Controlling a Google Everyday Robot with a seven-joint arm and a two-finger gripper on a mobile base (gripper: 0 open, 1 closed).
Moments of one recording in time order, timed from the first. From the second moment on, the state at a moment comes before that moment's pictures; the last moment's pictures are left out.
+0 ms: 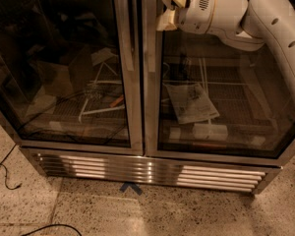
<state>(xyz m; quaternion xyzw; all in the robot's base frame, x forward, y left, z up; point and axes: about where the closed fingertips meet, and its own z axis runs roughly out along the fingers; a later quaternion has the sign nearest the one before) 0.632 -0.007 1.055 -0.63 -0.20 -0.34 0.67</state>
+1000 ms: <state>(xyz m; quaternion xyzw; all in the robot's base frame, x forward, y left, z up) 0.634 -0.014 1.051 -0.63 -0.20 -0.34 0.67</state>
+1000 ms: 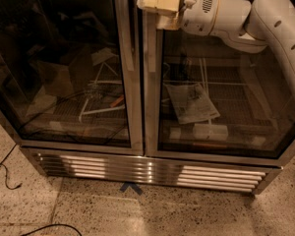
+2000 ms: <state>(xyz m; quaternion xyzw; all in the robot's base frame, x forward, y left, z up) 0.636 -0.016 1.049 -0.63 -0.20 -0.35 0.67</state>
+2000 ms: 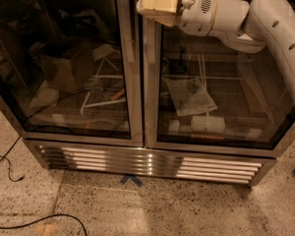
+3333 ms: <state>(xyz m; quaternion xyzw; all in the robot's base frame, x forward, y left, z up) 0.632 -0.026 1.056 -0.63 -0.20 -0.36 0.66</state>
